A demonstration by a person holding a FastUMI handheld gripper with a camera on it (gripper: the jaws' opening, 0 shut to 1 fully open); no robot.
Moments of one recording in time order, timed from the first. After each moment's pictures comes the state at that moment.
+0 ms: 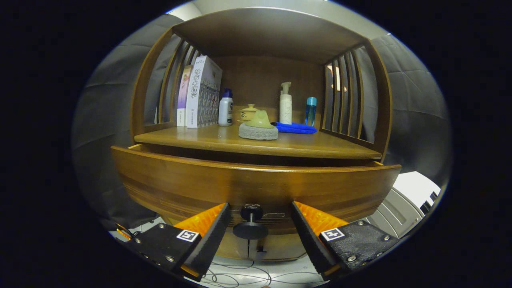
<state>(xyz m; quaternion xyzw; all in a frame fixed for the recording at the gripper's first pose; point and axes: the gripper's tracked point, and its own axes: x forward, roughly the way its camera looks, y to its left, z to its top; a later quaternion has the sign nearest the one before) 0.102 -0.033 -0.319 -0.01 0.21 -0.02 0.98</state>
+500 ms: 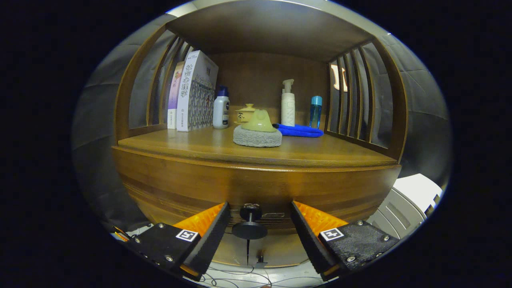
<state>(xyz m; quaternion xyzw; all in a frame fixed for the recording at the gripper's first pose) 0.143 -0.034 -0.325 -0.02 0.21 -0.03 0.98</state>
